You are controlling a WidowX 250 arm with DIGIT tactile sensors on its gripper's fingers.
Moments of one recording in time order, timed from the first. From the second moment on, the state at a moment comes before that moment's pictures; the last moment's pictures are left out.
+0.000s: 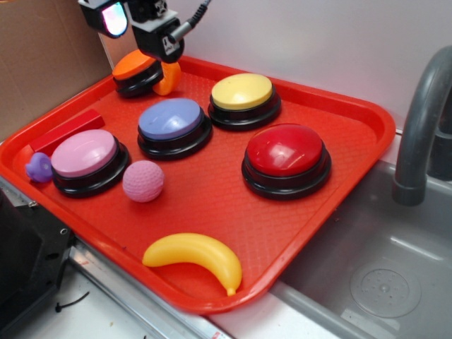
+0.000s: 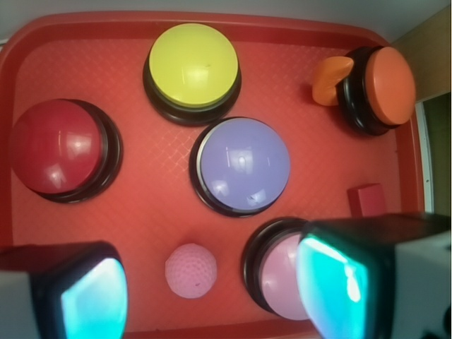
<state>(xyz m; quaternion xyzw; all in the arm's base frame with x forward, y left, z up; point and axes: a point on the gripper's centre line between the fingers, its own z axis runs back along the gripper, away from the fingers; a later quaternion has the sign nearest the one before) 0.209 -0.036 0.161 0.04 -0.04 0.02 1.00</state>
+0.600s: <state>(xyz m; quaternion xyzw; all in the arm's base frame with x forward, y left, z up) 0.270 -0.034 0.105 0.06 -0.09 0.02 0.99</state>
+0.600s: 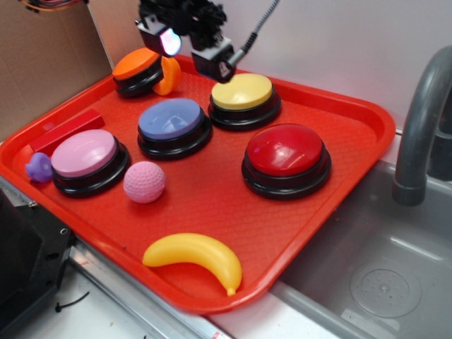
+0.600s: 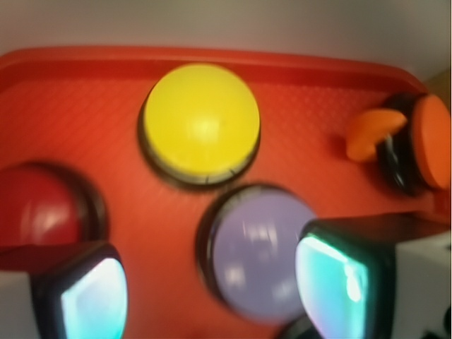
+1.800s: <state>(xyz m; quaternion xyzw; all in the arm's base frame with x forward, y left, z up) 0.315 -0.033 0.053 0.05 -0.08 -0.01 1.00</state>
